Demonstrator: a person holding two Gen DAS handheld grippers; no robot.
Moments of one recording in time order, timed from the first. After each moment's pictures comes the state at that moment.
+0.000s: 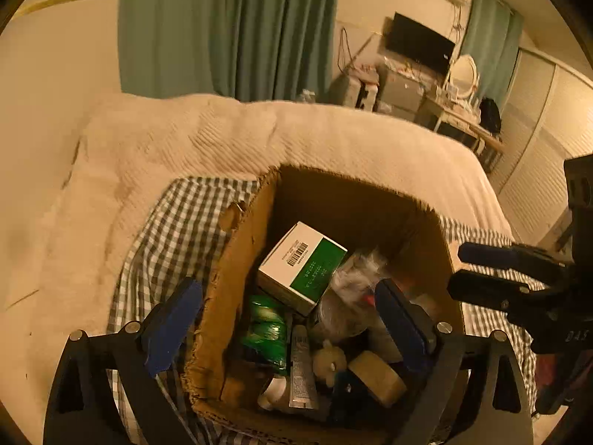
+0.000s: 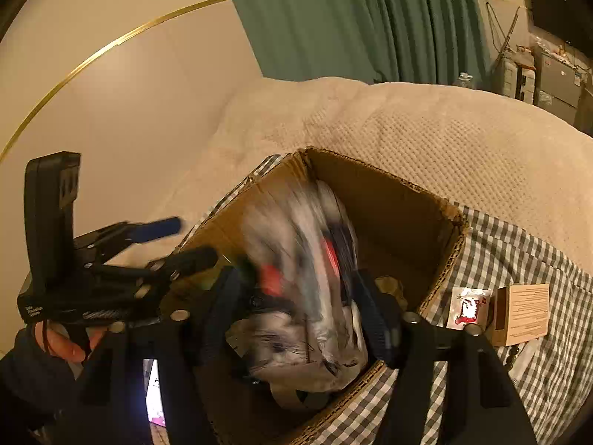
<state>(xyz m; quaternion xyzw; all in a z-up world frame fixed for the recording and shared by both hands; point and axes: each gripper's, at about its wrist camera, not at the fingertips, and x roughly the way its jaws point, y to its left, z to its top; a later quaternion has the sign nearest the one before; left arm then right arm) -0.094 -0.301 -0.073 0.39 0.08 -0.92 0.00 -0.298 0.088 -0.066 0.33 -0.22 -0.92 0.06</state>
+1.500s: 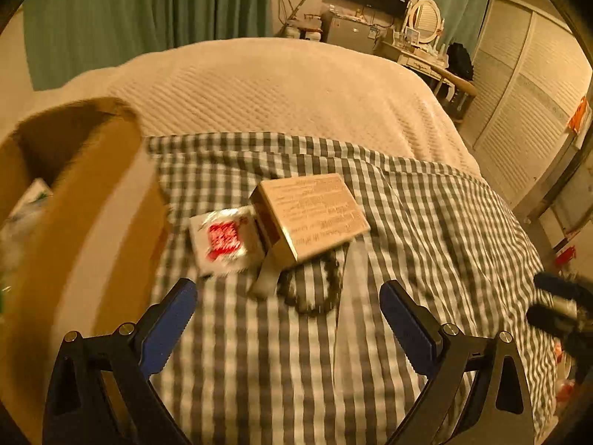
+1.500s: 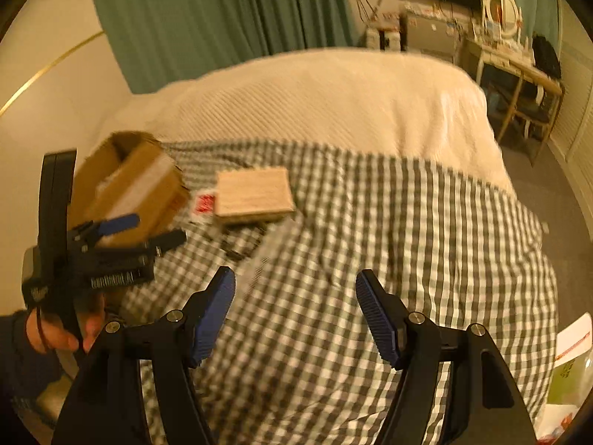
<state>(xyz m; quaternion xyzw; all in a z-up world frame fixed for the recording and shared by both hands) -0.180 -0.012 -0.181 0.45 0.05 -0.89 -0.06 -0.051 0.279 -0.177 0.36 -0.26 -0.88 -0.14</state>
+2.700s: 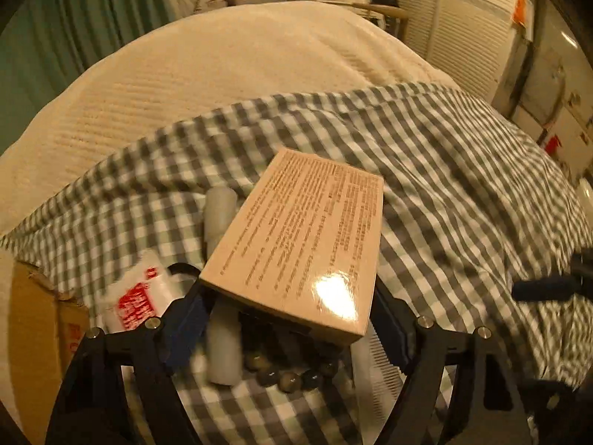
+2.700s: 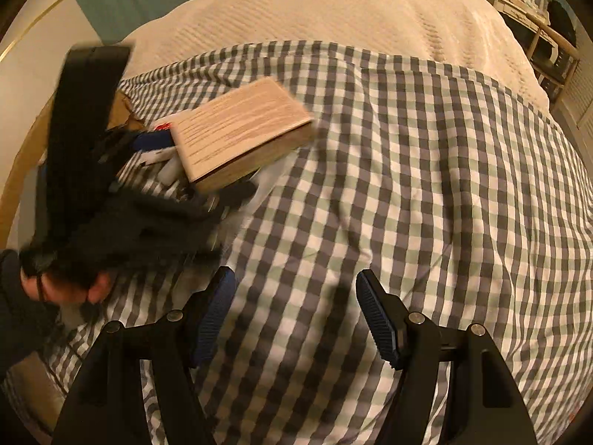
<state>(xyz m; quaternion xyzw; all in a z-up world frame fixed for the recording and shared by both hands) -0.232 0.039 -0.241 0.46 -0.11 -0.86 -0.16 -0.106 0.267 -0.264 0.46 -0.29 -0.83 -0.13</state>
